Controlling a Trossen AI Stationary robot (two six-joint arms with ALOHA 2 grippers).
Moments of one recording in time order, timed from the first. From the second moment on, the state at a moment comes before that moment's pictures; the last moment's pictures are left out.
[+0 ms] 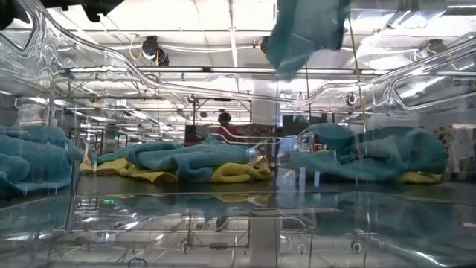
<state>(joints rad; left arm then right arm) 0.24 0.41 0.38 0.58 -0.24 0.16 -0.10 1.03 1.41 -0.42 -0.34 -0.27</state>
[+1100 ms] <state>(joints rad) 0.24 0.40 0.38 0.58 -0.24 0.16 0.29 1.35 1.41 -0.29 -0.37 -0.34</state>
